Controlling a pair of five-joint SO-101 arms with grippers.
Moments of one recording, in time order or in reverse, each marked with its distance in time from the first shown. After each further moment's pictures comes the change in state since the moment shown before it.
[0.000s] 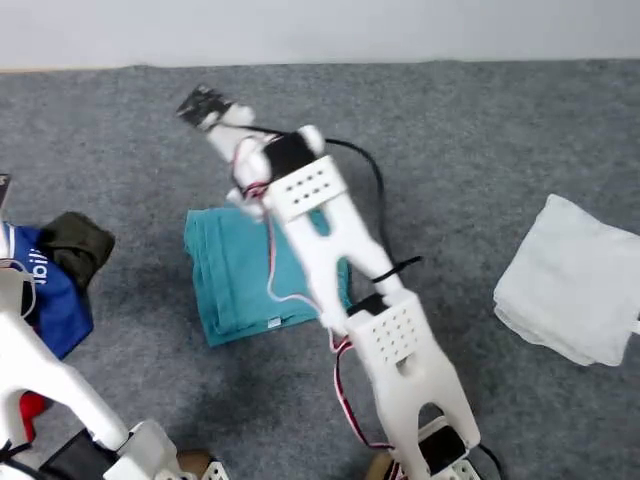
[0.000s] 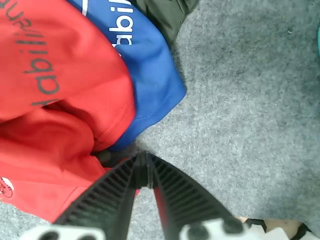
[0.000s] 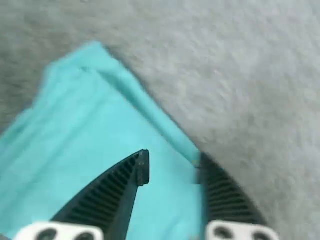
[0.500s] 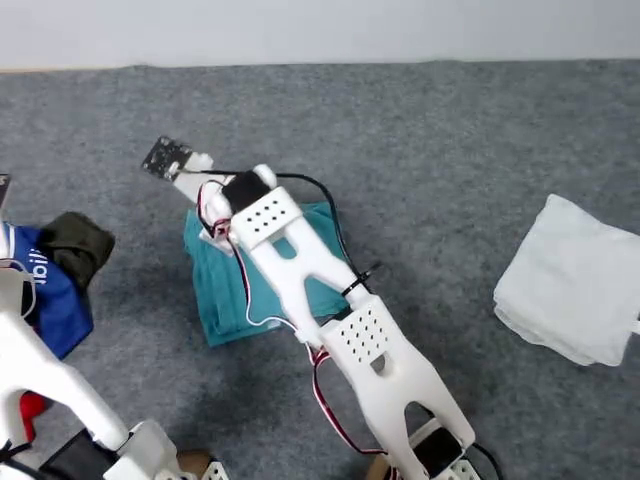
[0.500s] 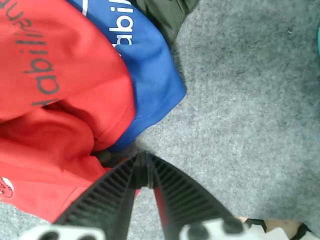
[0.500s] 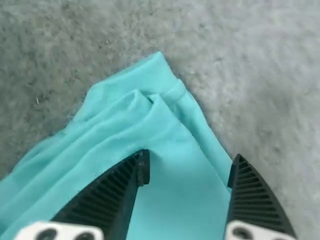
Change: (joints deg) left arm 0.0 0.0 0.0 0.0 0.0; right arm -5.5 12.0 0.0 -8.9 0.2
